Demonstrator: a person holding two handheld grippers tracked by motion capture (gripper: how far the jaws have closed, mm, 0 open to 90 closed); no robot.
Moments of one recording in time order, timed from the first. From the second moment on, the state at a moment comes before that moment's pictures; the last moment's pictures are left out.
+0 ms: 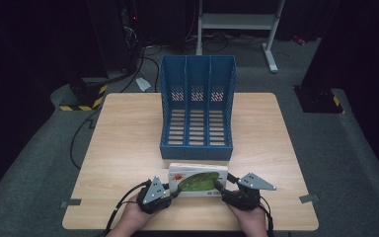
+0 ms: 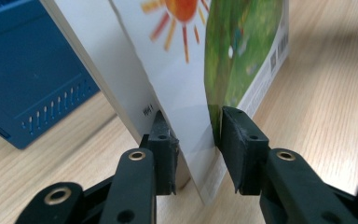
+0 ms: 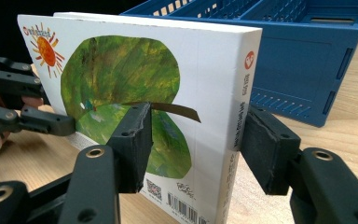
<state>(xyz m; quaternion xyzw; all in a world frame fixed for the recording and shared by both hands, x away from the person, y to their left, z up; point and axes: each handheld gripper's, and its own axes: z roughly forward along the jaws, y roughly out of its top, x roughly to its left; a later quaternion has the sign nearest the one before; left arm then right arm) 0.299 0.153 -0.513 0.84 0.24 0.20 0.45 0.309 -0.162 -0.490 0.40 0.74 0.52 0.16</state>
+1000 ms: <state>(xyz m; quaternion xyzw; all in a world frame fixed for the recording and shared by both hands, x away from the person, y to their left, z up) 0.290 0.165 -0.513 0.83 0.26 0.22 0.45 0.309 -0.163 -0.478 0.38 0.73 0.54 0.17</state>
